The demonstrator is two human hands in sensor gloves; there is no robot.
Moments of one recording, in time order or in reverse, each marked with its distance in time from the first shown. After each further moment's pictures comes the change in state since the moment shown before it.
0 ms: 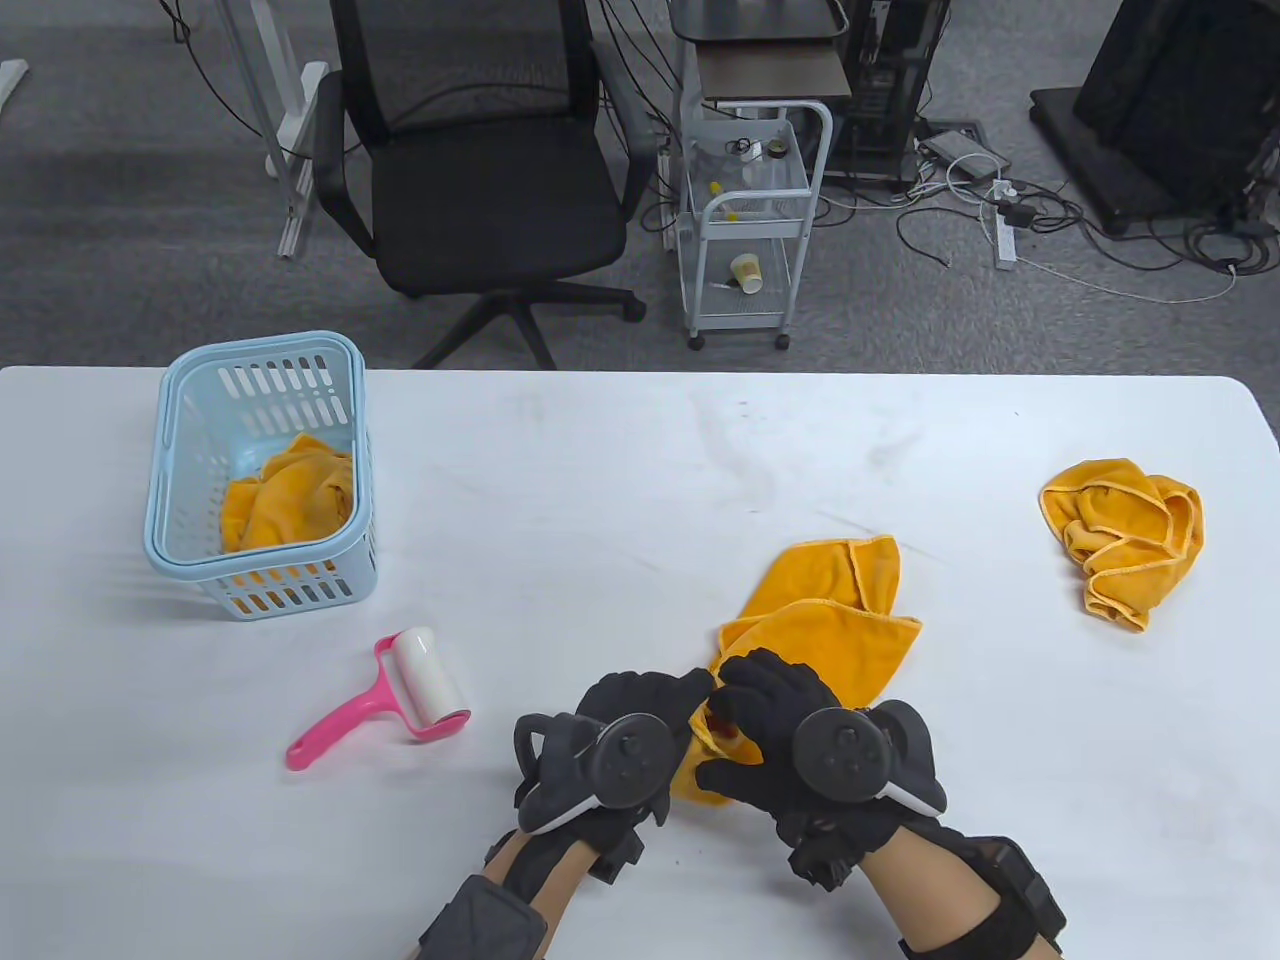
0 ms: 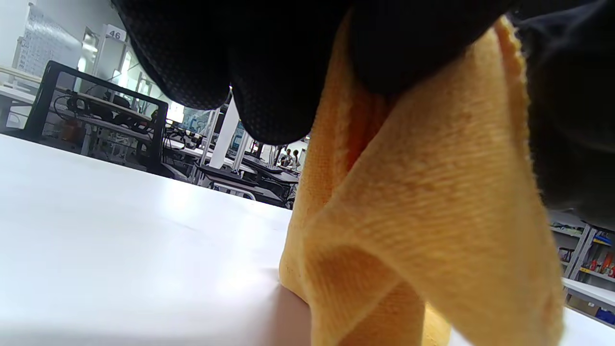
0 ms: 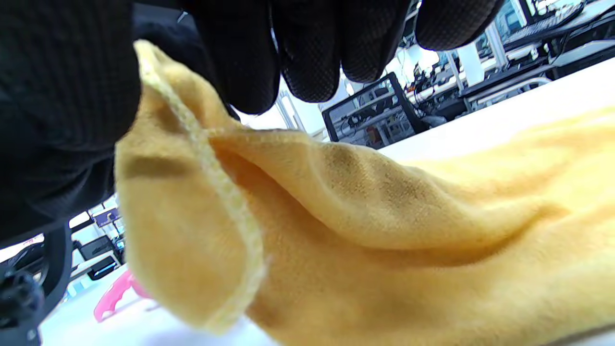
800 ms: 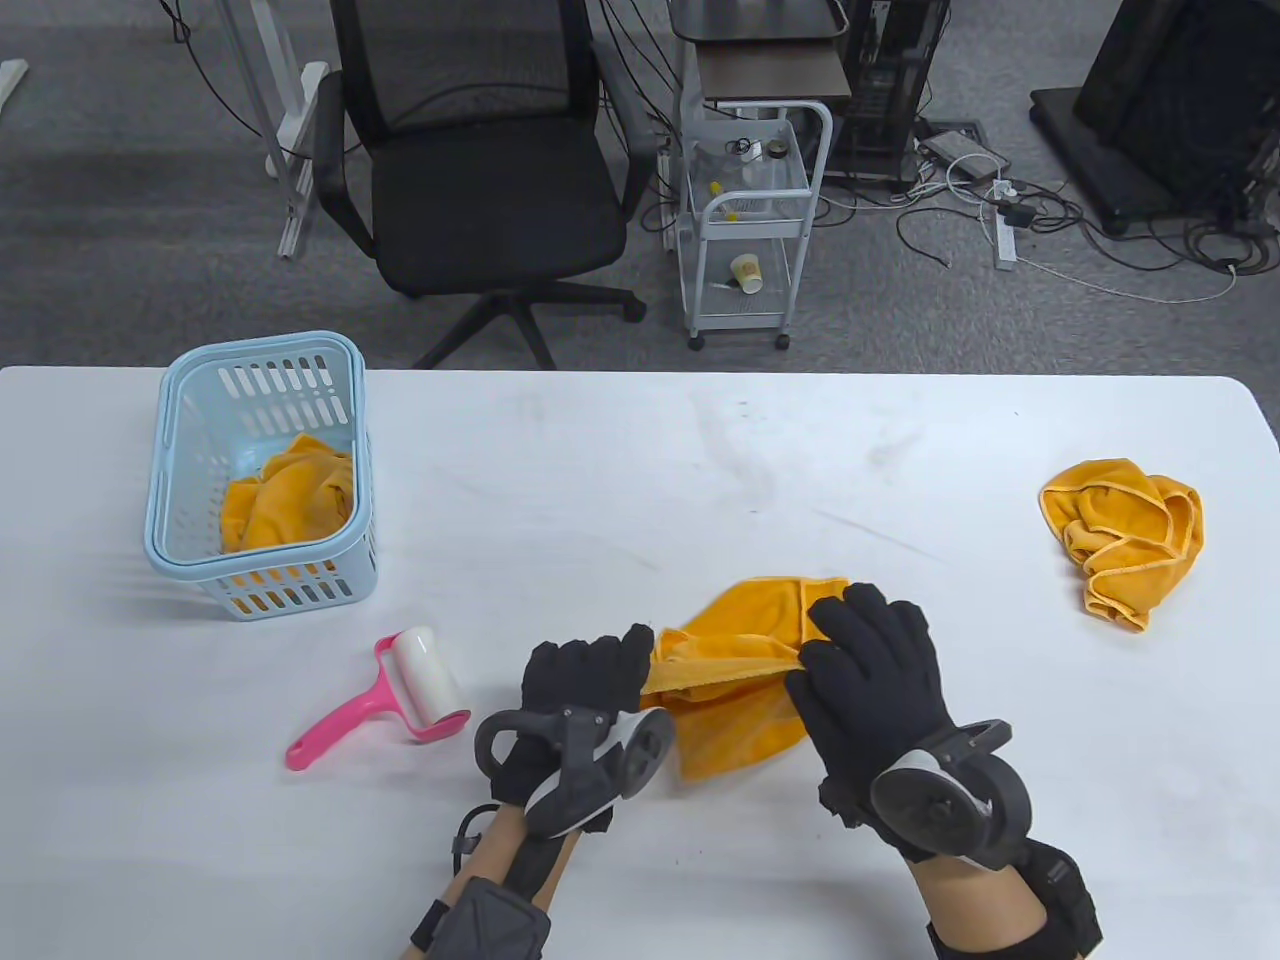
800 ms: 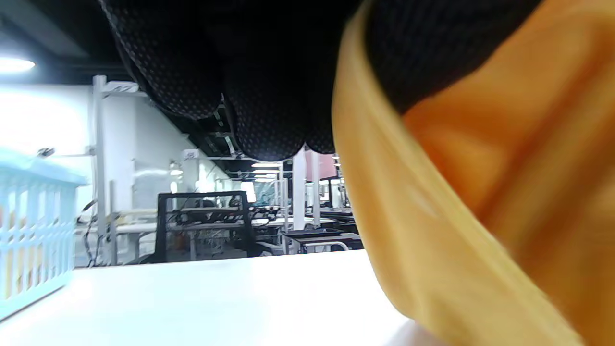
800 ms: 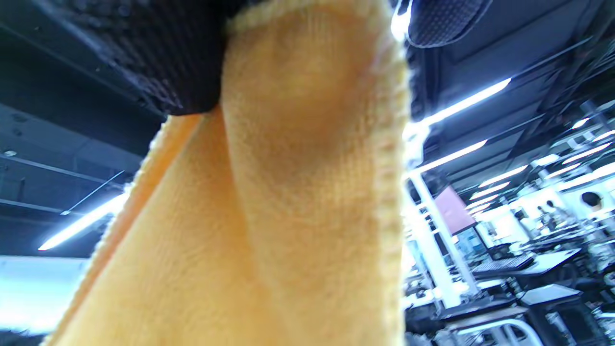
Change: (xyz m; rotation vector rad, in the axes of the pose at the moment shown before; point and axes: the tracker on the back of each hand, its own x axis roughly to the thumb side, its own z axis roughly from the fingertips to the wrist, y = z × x) left_hand -0.025 0.023 -0.003 0.146 0.203 -0.363; right_hand 0.004 -0.092 0.039 -0.675 0.020 0.213
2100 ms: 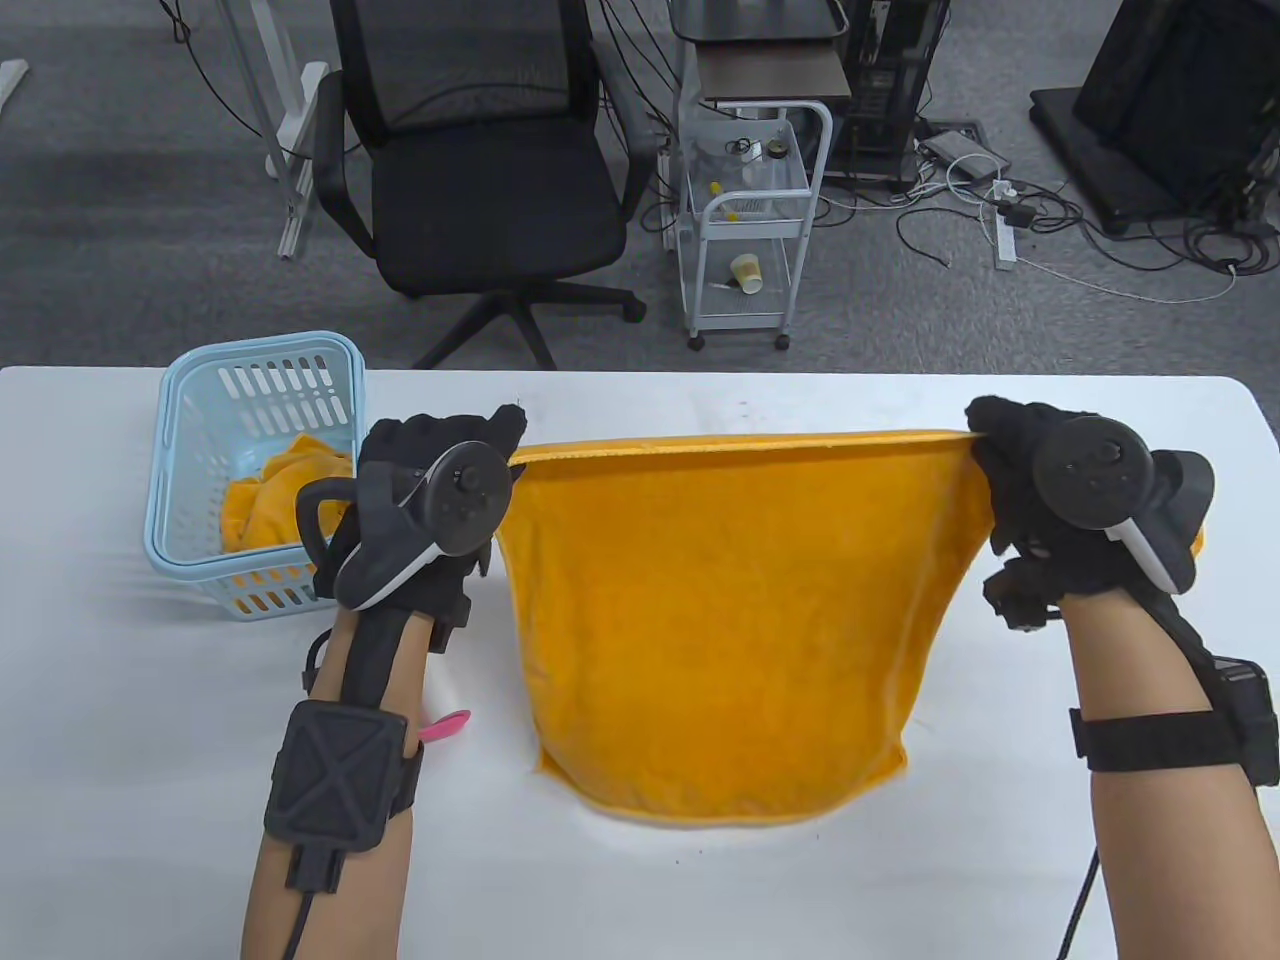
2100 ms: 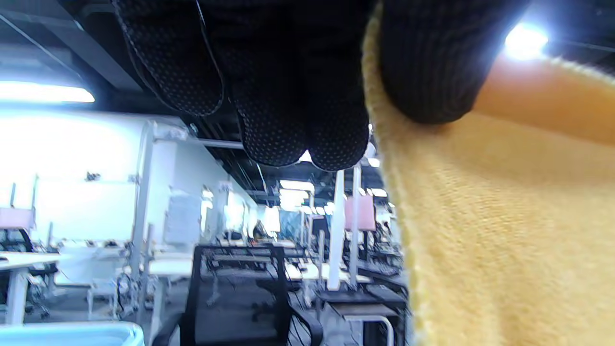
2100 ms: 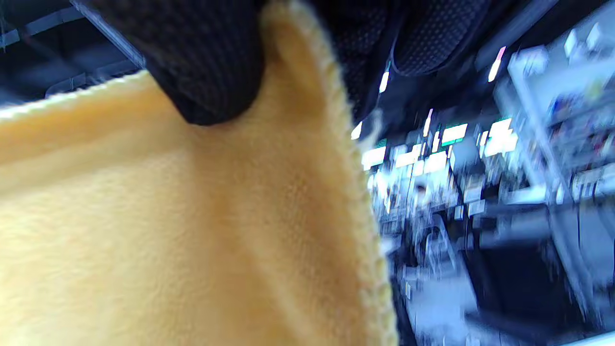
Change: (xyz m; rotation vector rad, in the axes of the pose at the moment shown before) left_hand -0.096 0.158 -0.121 0.102 0.066 -0.010; right_hand -0.098 -0.045 -0.169 0.106 0.294 0.286
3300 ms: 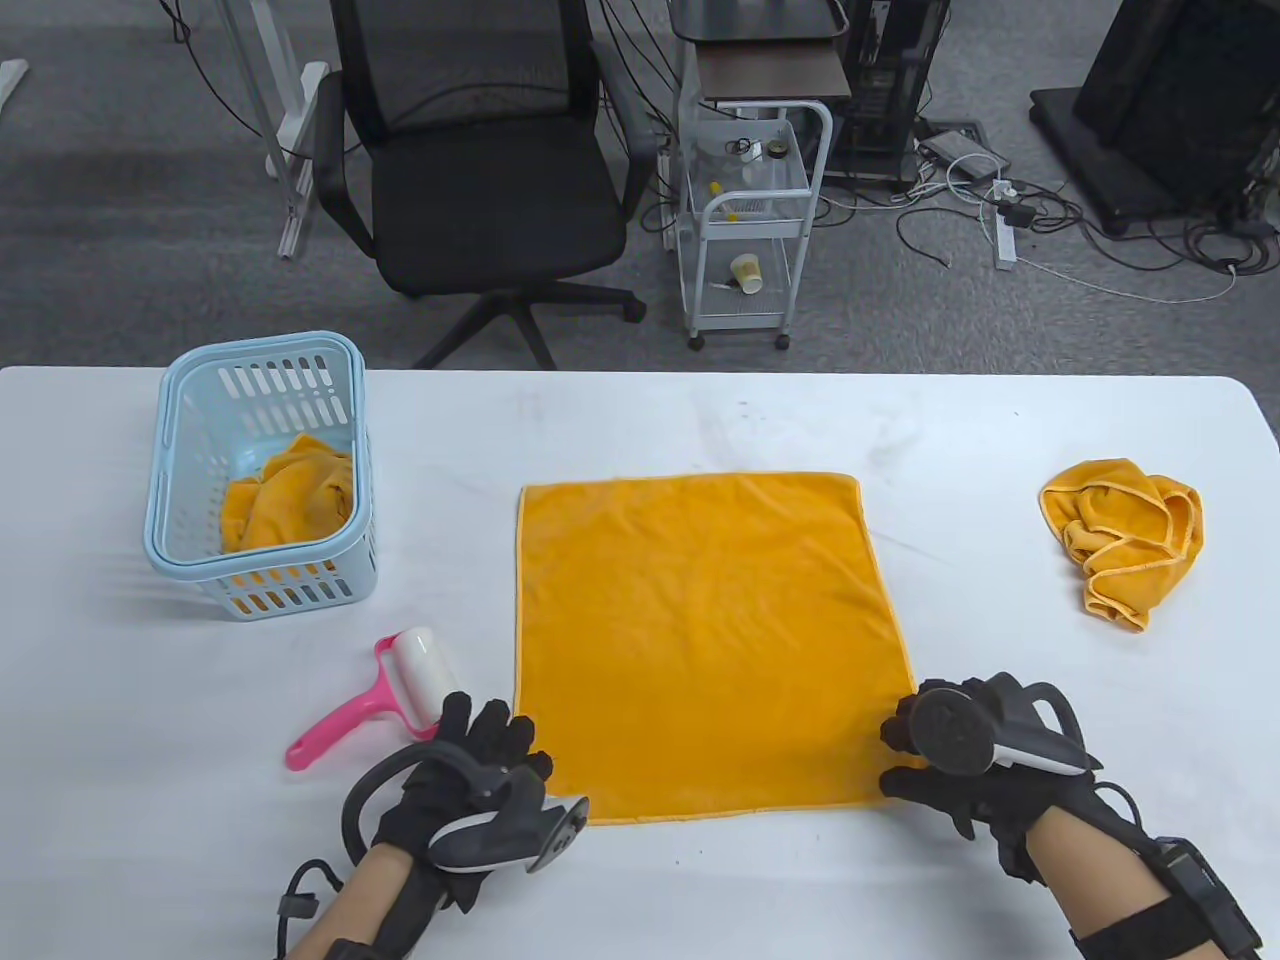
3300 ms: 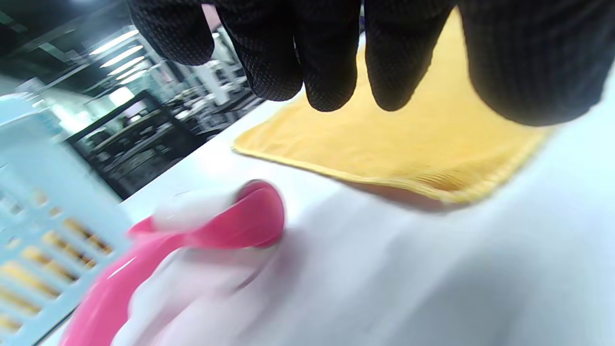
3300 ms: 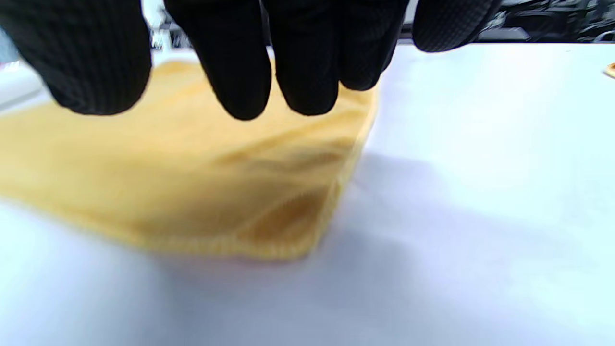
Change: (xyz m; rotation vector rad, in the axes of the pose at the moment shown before) left_hand 0.022 -0.155 0.197 -0.632 -0.443 -0.465; right_hand -0.039 0.136 0.189 0.851 -0.410 0.105
